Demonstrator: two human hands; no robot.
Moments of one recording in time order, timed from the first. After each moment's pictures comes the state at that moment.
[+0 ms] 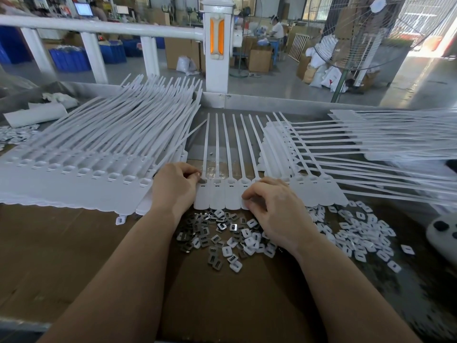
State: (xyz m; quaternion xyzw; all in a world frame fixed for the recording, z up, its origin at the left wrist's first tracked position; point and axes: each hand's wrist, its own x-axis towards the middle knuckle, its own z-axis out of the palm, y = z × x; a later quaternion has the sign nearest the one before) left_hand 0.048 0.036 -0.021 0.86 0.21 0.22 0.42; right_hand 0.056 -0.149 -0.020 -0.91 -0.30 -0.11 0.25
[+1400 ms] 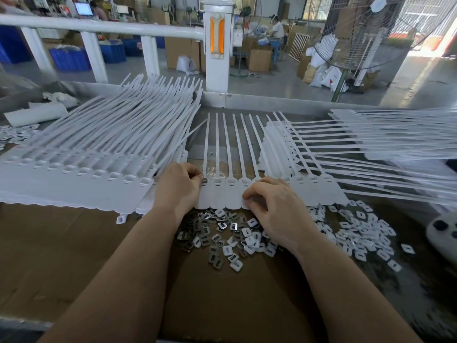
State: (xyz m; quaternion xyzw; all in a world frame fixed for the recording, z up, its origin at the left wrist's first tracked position) left_hand 0.052 0.038 -0.025 0.89 0.19 0.20 0.36; right_hand 0.055 -0.148 -0.019 -0.91 -0.30 -0.11 0.26
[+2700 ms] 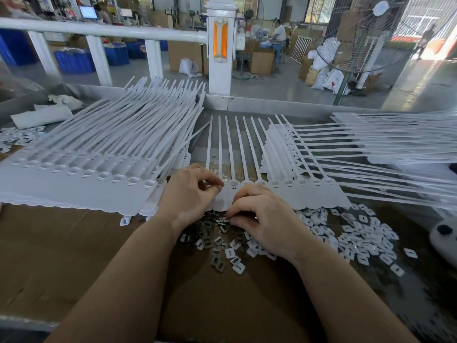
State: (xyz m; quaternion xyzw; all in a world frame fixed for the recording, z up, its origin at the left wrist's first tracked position) left_hand 0.029 0.027 -0.011 0.91 0.04 0.20 0.37; right_hand 0.046 -0.139 -0.012 -0.86 -0.42 -0.07 0.28
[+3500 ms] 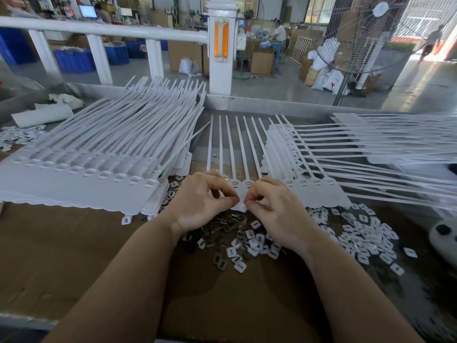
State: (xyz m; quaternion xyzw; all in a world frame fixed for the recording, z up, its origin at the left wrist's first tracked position) left_hand 0.022 0.023 -0.006 0.89 -0.07 0.10 0.44; right_hand 0.053 -0.146 -0.012 -0.88 -0.32 -0.06 0.33
